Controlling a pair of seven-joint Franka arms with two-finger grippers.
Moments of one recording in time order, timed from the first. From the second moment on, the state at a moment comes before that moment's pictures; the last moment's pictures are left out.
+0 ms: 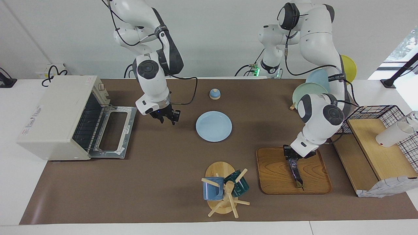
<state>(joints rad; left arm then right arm) -0.14 0.52 -0.01 -1.63 -0.05 2.17 0.10 0.38 0.13 -0.05 -2.02 0.07 2.11 0.51</state>
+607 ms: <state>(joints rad) -0.17 0.33 -0.02 -1.58 -0.14 1.86 0.00 0.38 0.13 -0.05 -2.02 0.07 2.11 0.51</state>
